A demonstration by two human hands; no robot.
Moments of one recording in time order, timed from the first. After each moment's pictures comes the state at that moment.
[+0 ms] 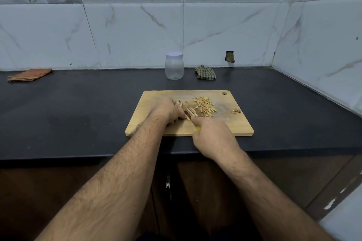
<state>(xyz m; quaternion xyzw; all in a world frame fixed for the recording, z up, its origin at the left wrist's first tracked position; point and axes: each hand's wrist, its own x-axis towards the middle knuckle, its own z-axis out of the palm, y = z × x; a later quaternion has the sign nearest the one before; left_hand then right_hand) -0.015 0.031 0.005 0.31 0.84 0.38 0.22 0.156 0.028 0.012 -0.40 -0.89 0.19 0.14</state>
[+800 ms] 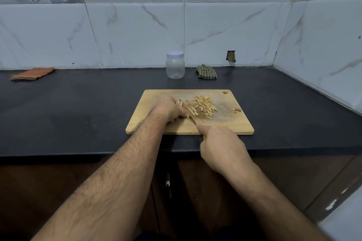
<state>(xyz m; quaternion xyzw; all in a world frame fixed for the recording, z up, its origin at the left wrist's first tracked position) -0.009 0.029 0.009 0.31 0.84 0.38 0.22 0.179 0.017 0.007 -0.40 -0.90 0.13 0.09</state>
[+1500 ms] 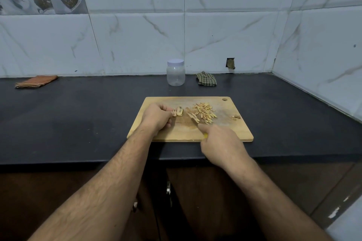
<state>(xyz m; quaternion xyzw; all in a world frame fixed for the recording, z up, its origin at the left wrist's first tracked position) -0.032 0.010 -0.004 0.26 0.78 0.52 0.21 0.171 0.035 0.015 -0.40 -0.90 0.15 0.11</state>
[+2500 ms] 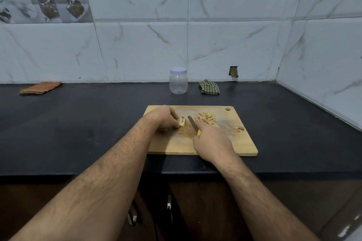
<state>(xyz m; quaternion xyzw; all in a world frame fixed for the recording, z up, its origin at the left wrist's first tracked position) -0.053 0.036 0.027 0.40 0.86 0.25 0.20 0.126 0.062 0.012 -0.40 -0.88 0.18 0.15</state>
